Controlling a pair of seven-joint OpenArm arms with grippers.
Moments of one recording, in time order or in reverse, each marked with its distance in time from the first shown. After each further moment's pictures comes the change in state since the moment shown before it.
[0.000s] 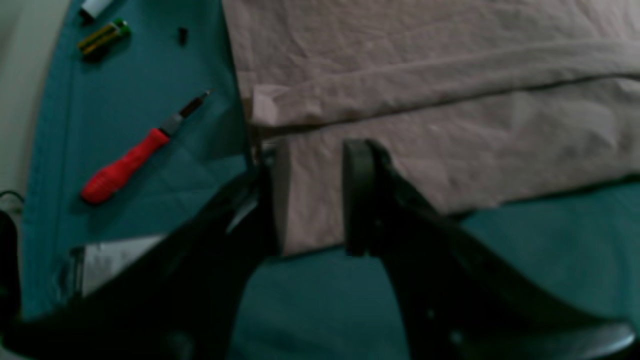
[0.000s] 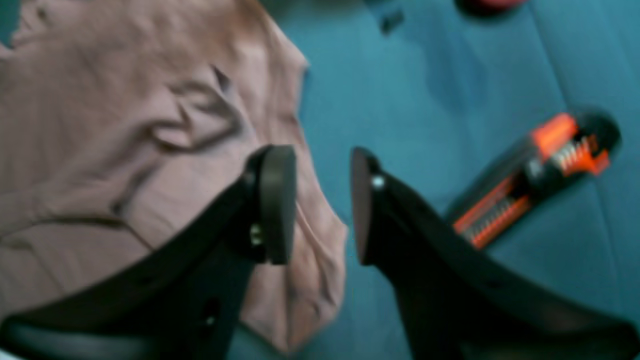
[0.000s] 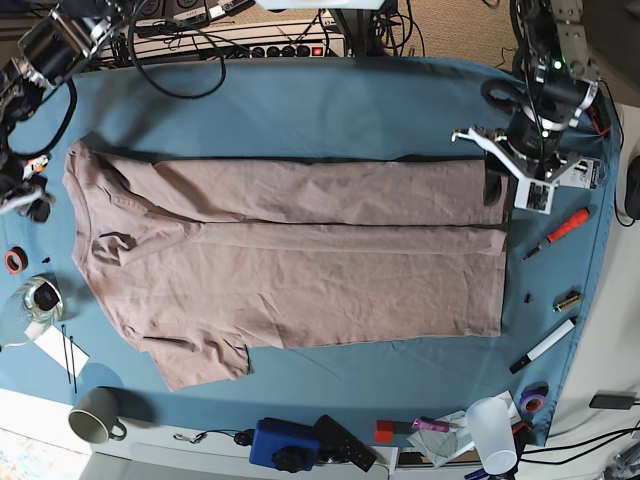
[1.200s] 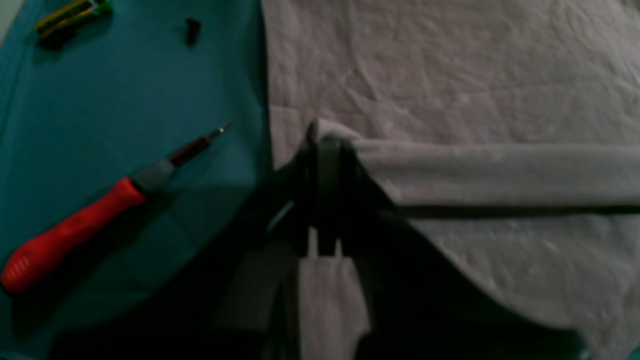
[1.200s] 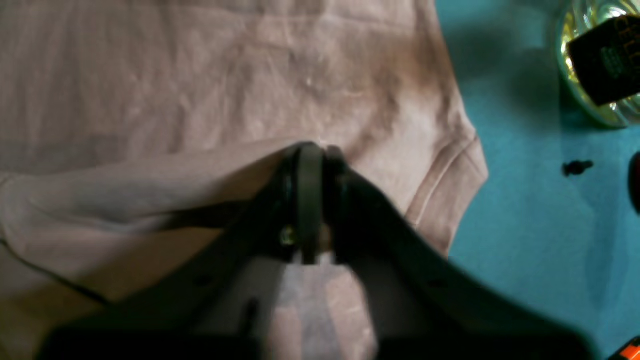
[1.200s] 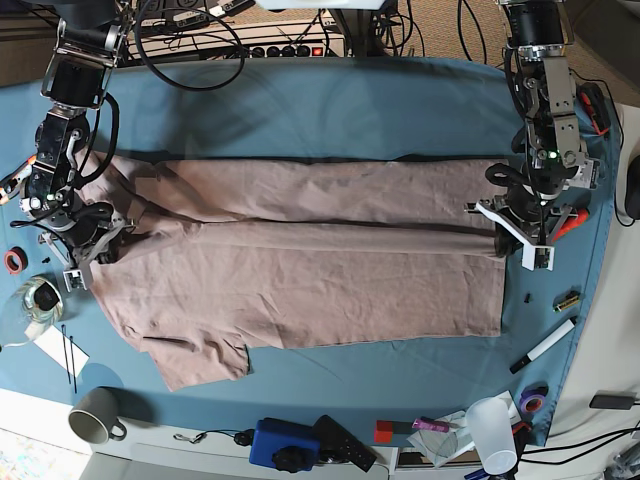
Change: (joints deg) left arm -20.5 0.2 0.0 -31.3 -0.4 0.4 -9.2; right arm 5.8 -0.2 -32.9 -8.0 -19.8 -3.2 26.2
